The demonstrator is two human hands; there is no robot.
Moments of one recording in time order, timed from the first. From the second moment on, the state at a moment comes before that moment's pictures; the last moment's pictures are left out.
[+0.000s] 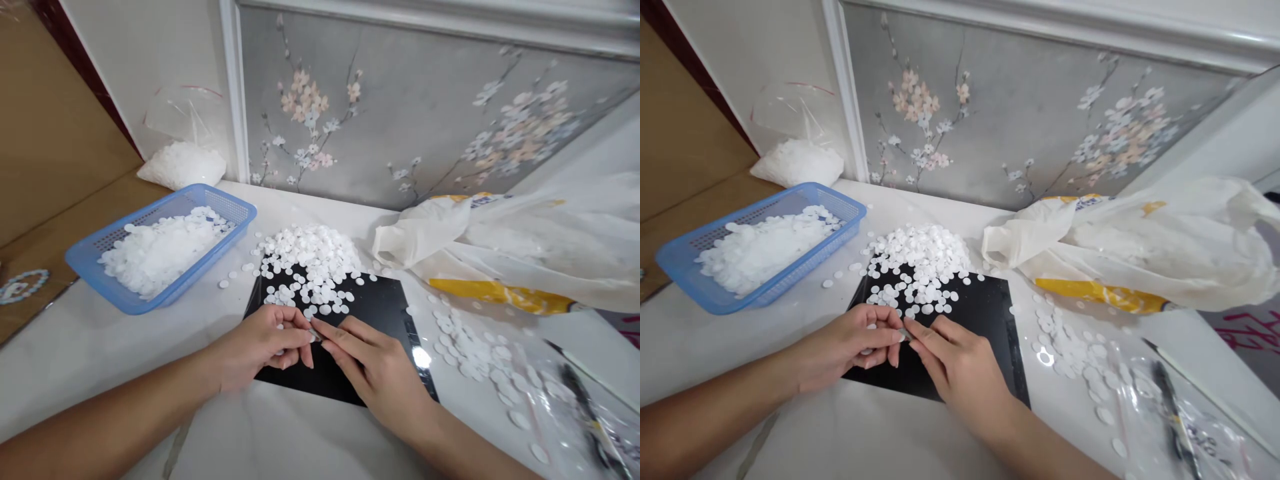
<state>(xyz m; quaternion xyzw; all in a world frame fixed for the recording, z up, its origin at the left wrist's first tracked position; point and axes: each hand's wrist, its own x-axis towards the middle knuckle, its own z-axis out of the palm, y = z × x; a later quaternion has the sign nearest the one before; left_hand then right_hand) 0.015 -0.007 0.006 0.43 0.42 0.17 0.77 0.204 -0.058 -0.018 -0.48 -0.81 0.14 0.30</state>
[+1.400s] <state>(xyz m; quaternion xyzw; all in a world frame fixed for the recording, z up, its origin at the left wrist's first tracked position) -0.026 0.035 0.044 0.63 0.53 0.37 0.43 0.203 -0.063 -0.014 -0.44 -0.81 0.24 0.29</state>
